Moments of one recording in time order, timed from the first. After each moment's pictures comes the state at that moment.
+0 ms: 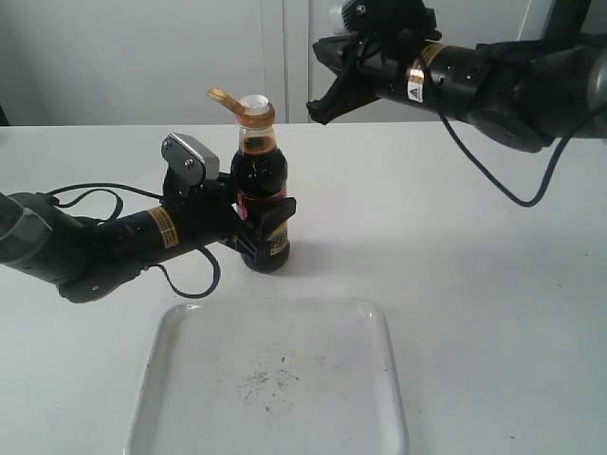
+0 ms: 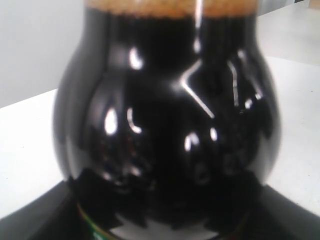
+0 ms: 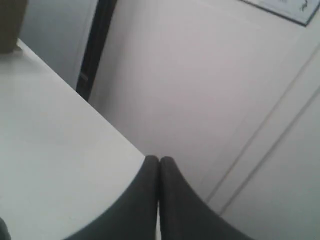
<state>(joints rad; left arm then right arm) -0.43 2.09 -0.97 0.63 -1.03 -0.31 0.33 1.83 -1.25 -0.79 -0.50 0.36</state>
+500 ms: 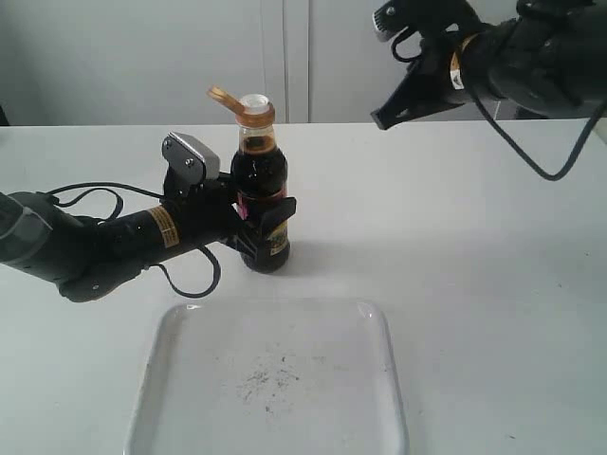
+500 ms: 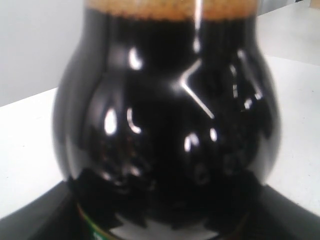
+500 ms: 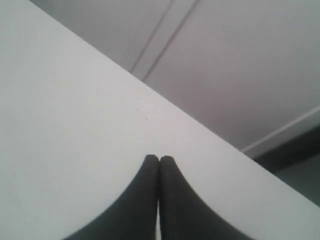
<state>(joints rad) -0.43 2.09 -0.97 0.63 -1.02 -0.31 0.33 1.74 -1.29 -0.78 0.17 0.36</state>
